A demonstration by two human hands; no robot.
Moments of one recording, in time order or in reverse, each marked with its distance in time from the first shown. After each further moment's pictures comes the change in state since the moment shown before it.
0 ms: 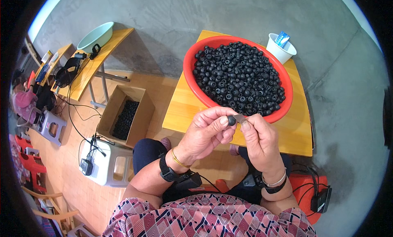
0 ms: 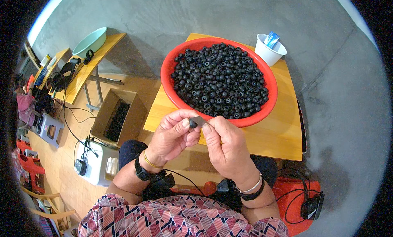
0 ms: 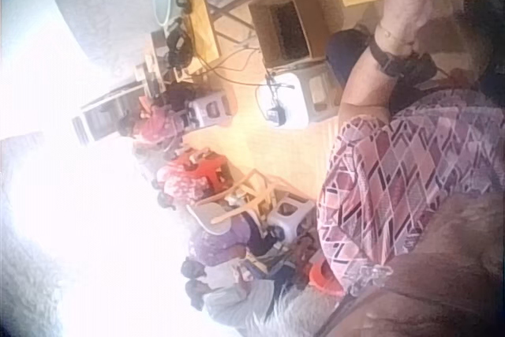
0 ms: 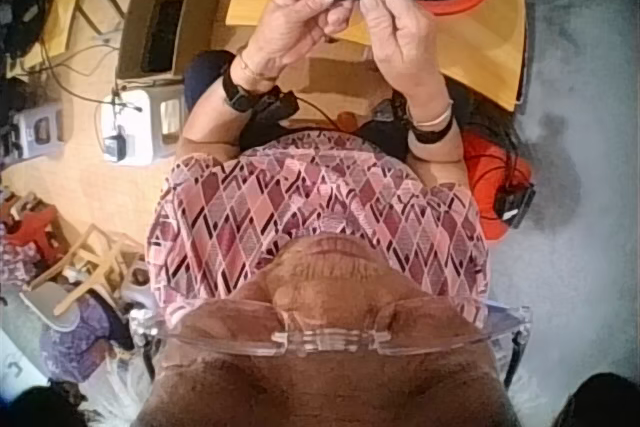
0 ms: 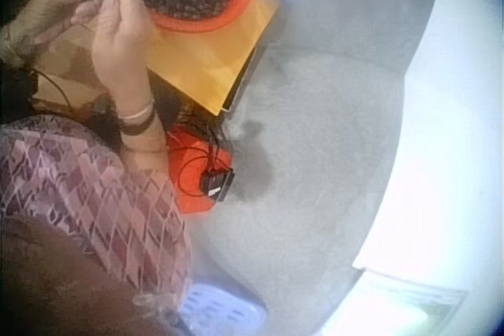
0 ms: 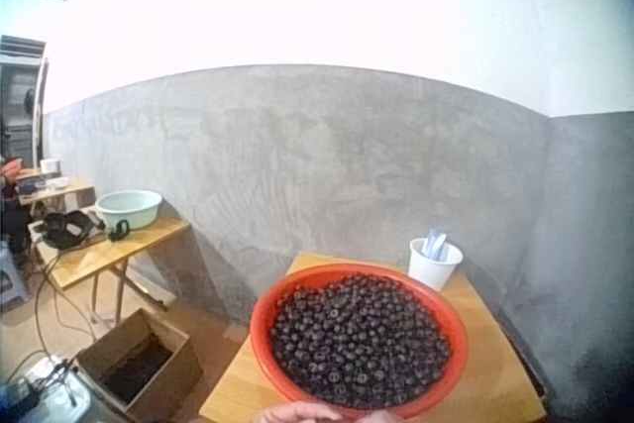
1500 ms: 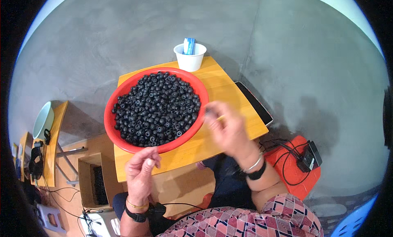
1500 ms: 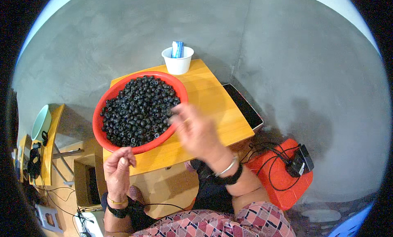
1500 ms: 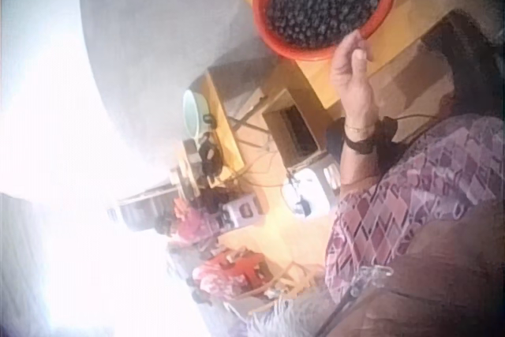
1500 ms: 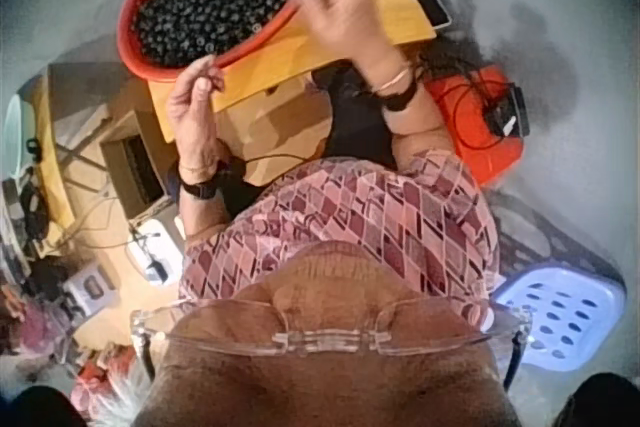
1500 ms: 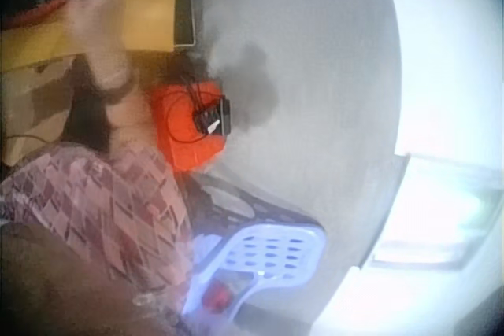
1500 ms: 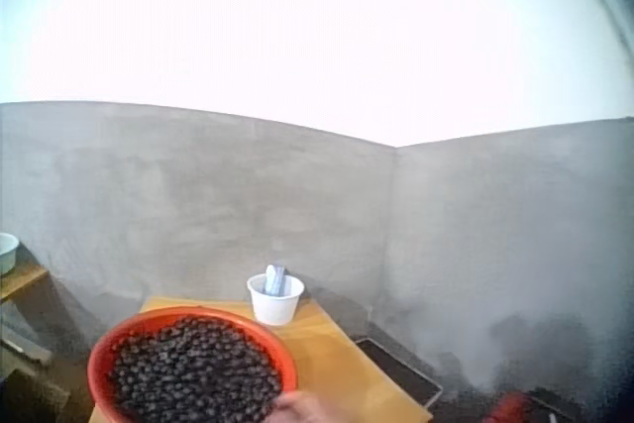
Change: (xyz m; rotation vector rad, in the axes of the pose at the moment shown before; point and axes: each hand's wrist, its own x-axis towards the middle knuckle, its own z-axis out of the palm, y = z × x) left_hand 0.005 -0.012 0.012 0.635 0.102 0.158; right_hand -0.024 0.041 -0.083 -0.245 0.523 0.012
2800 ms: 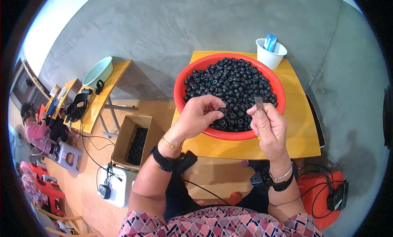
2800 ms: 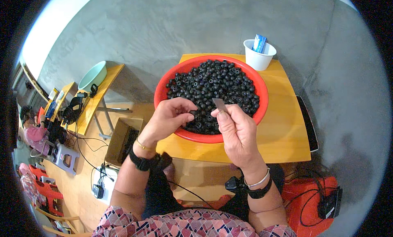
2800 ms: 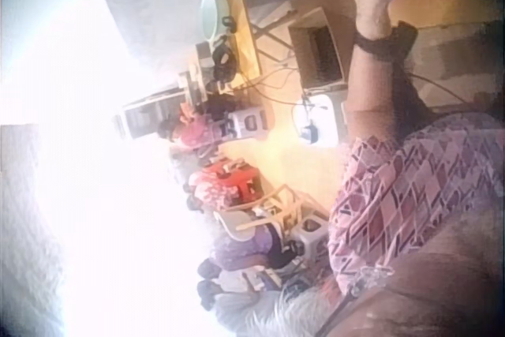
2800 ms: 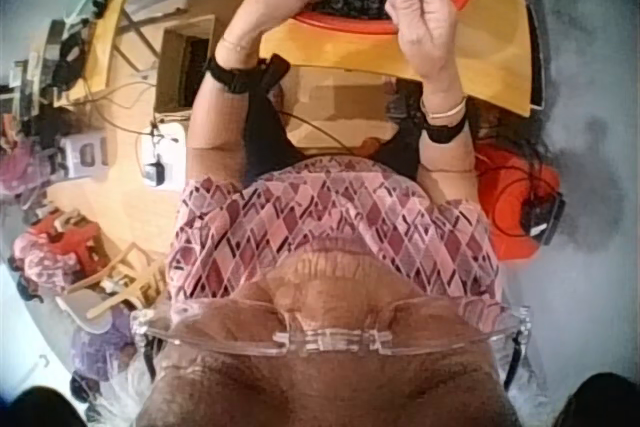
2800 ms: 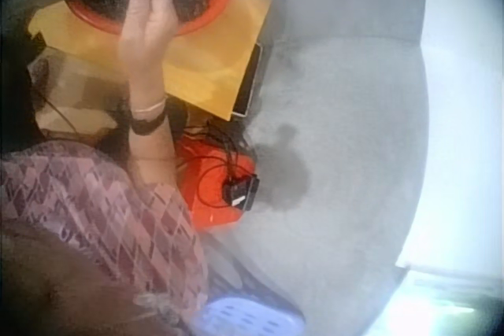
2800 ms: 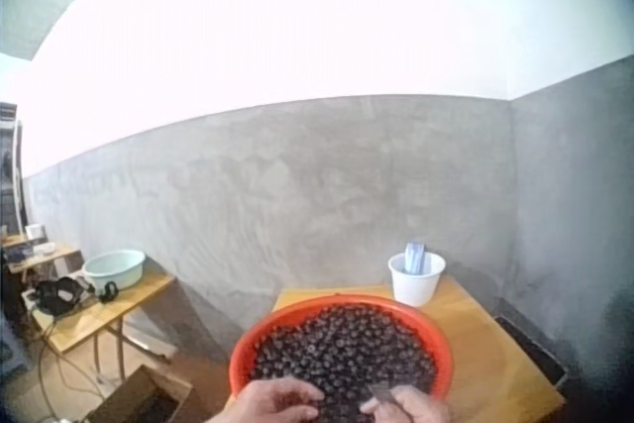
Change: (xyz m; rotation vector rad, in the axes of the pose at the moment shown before) left_hand 0.077 0.030 -0.033 0.950 -0.195 -0.063; right_hand 0.008 -0.016 0.064 0.664 -0.253 0.166
